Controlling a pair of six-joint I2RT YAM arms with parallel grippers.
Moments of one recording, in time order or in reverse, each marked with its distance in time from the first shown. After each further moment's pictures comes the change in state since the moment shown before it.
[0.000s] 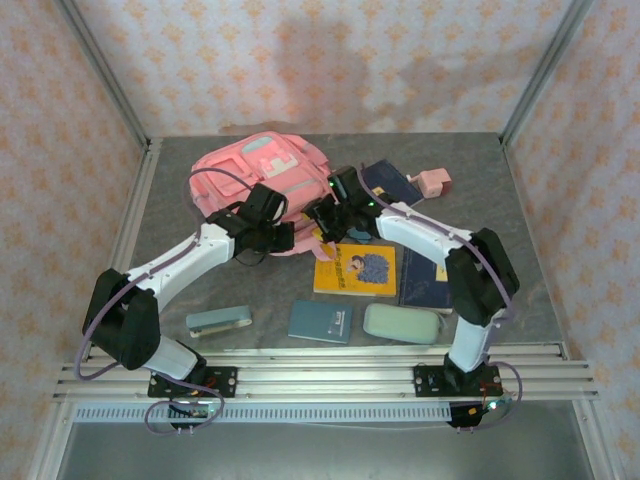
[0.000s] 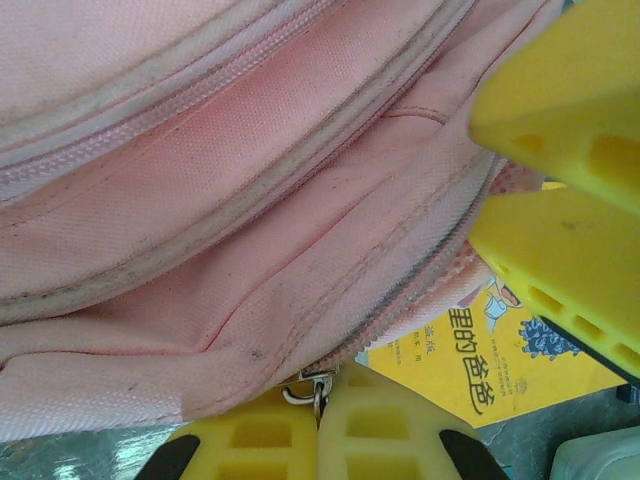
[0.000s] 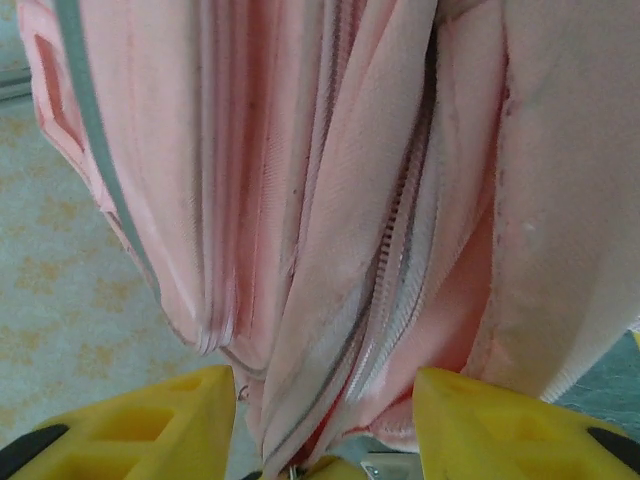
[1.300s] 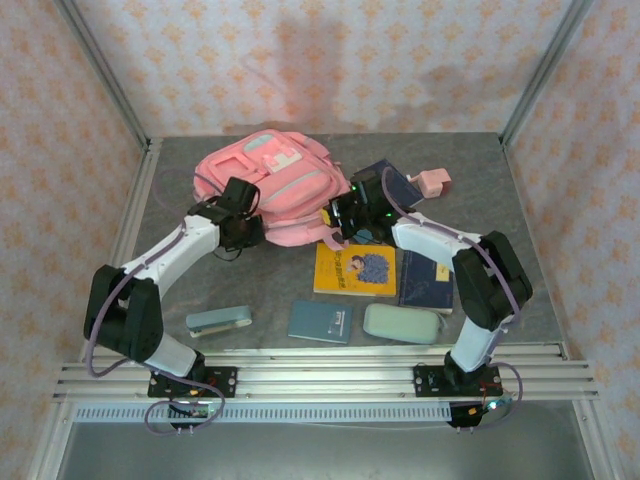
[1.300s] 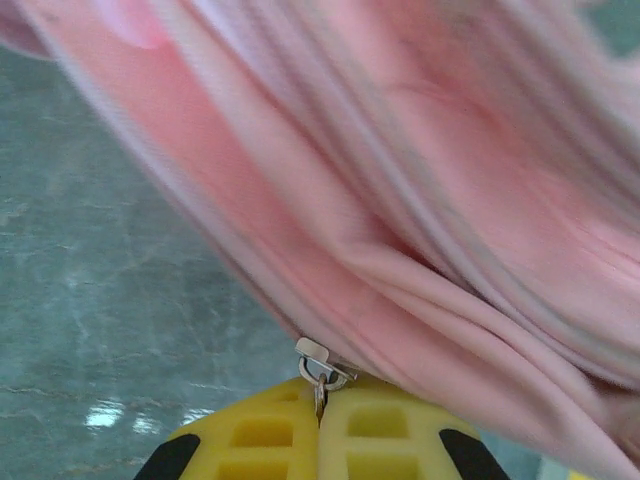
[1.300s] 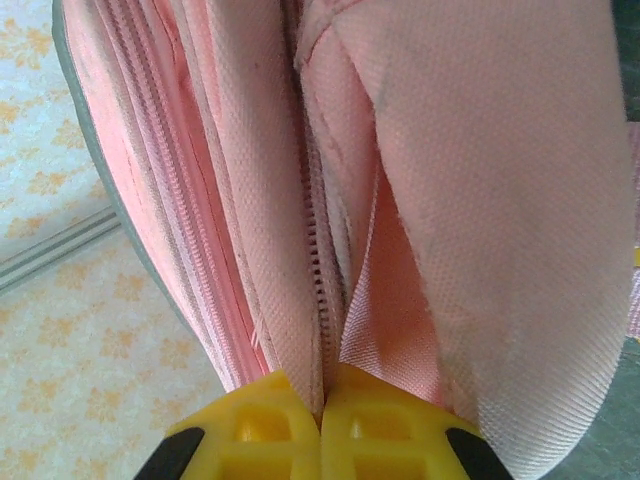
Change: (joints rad) left arm 0.211 0.053 -0.006 -0.085 -0.164 -0.043; right arm -0.094 -0.074 -0.211 0.306 0.018 0.197
